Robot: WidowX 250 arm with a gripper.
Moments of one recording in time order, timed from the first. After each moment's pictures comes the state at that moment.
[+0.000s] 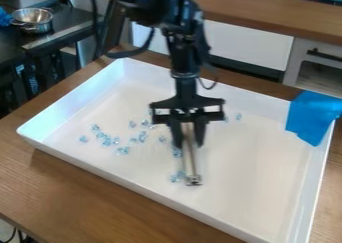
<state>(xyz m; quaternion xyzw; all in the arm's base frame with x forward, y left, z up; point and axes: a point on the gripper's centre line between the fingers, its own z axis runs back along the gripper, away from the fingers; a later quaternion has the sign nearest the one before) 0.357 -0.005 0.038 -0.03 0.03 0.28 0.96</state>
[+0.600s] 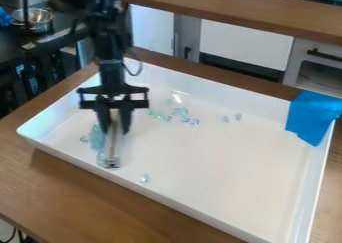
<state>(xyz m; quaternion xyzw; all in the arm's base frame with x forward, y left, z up) 0.327 0.099 0.039 -0.01 0.06 0.28 0.96</state>
